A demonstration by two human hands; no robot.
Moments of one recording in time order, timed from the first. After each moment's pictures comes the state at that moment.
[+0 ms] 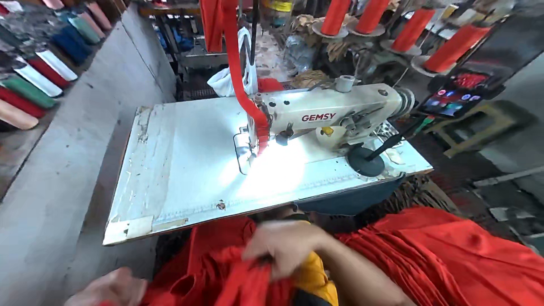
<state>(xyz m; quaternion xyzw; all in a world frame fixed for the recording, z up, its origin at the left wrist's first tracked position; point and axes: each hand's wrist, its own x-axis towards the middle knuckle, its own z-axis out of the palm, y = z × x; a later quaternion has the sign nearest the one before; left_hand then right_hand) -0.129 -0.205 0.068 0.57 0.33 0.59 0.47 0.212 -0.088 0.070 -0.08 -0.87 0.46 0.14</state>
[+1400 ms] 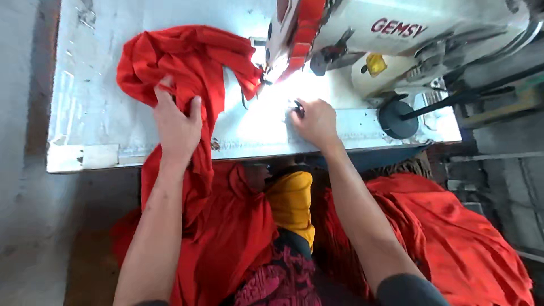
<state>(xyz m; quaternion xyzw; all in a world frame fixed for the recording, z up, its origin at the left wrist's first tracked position) -0.040 -0.014 -0.032 0.57 0.72 0.38 0.11 0.274 0.037 -0.026 -0.61 -0.78 0.08 0.11</state>
